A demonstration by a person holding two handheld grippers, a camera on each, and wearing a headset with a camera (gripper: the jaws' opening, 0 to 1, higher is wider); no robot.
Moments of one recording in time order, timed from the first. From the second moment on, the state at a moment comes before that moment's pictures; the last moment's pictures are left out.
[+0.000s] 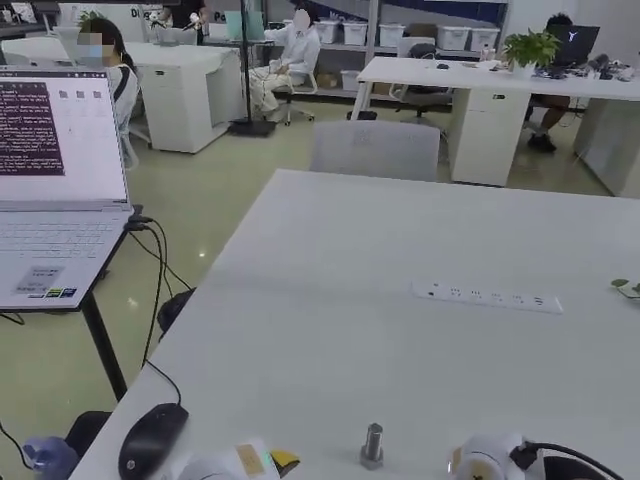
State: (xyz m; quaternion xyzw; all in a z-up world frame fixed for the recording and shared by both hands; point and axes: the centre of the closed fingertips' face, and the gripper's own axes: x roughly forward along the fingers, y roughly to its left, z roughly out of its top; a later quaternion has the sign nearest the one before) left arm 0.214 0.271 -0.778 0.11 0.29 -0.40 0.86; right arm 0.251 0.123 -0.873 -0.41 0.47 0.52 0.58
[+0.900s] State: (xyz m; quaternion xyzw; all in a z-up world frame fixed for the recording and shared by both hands) left arm 0.224 0.282 -0.798 0.11 0.30 -0.39 0.86; right arm 0.268 0.142 -0.811 -0.39 0.46 0.53 0.59
